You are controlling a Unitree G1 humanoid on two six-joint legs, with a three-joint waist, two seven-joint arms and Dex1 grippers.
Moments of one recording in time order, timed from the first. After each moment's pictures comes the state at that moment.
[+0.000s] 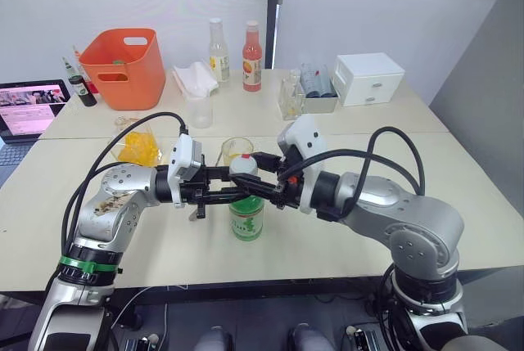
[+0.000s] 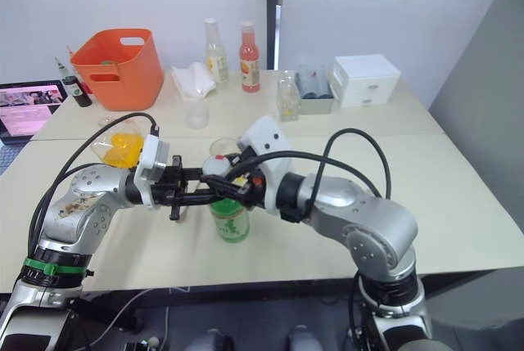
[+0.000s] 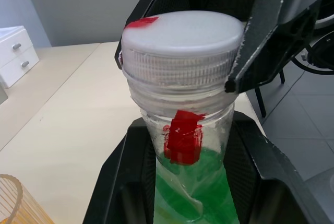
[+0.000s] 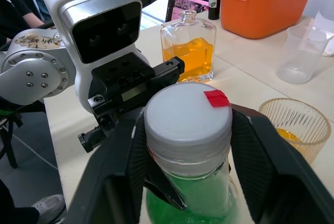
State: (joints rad) left arm -0.55 0.64 -0.03 -0.04 -0.54 0.31 -1.27; right arm -0.69 -0.30 0.10 -0.66 0.72 1.16 0.29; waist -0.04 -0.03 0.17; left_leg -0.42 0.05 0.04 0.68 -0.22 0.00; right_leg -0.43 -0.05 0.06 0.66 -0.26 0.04
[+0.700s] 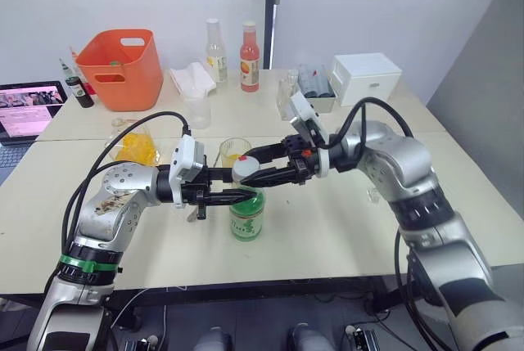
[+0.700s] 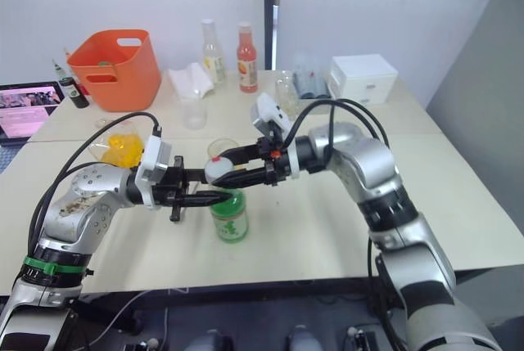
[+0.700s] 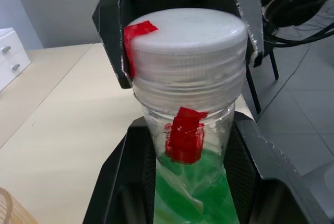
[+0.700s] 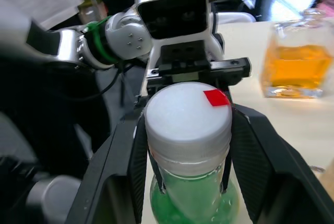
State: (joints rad) left arm -0.56 0.65 -0.04 -0.06 -0.55 0.31 -1.28; right arm -1.07 -0.46 0.31 0.21 0.55 0.59 1.39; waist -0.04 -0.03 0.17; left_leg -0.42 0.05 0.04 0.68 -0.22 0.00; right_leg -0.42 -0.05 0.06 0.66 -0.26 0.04
